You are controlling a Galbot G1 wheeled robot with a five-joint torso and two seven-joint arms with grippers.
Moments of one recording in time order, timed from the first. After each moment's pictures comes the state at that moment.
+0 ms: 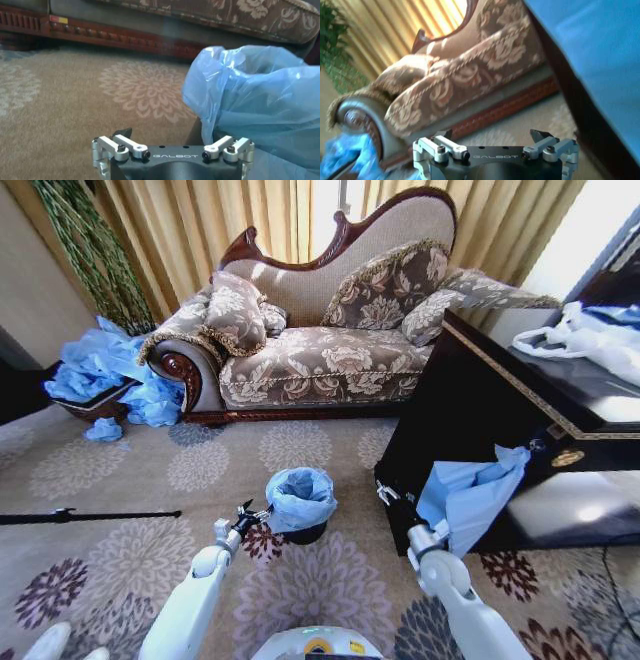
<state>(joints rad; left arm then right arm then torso) 1.07 -1.27 -0.47 -1.19 -0.40 -0.05 0.35 -1.34 1.17 0.35 1.81 0.84 0.06 -0.06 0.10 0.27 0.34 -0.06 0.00</state>
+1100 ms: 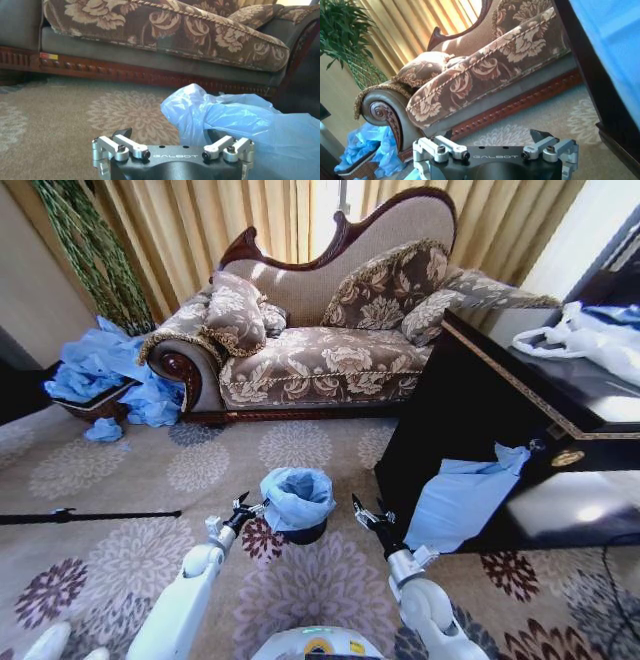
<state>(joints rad) 1.12 -1.22 -0.50 -1.36 -0.47 -0.06 0.41 -1.42 1.29 0.33 1.87 0.69 0.07 -0.10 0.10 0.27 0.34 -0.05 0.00</state>
